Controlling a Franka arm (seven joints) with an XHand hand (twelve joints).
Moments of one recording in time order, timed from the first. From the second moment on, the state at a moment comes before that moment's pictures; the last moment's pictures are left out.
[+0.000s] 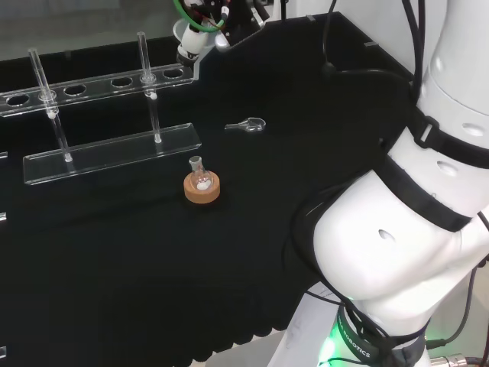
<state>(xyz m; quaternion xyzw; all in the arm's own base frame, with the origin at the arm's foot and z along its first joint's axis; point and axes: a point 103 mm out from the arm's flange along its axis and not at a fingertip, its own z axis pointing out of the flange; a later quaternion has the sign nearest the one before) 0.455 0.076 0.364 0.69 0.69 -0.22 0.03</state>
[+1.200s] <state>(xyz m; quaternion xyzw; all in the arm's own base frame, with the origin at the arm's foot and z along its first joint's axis) 0.545 0.092 0.347 0.67 0.71 -0.23 0.03</state>
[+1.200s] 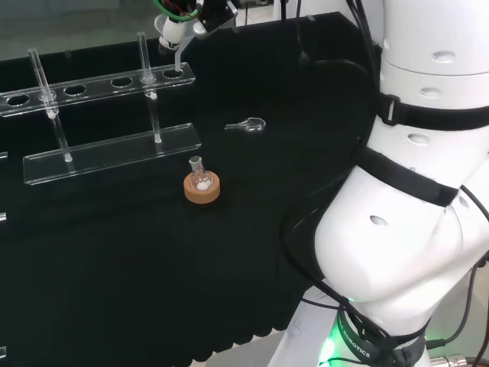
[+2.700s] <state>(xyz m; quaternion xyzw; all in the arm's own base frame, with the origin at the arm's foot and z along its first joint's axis) 0.594 0.091 0.291 0.65 0.72 -0.25 0.00</state>
